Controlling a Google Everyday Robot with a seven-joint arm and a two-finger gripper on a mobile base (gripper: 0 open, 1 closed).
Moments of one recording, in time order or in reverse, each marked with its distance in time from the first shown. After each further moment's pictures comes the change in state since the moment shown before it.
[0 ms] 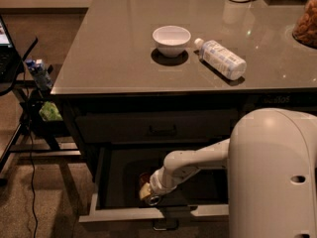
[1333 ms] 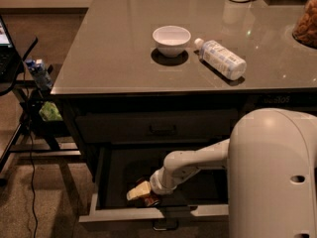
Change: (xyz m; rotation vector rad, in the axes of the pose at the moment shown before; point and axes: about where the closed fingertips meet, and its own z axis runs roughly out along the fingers) arm 0.000 0.000 0.000 0.000 0.000 0.000
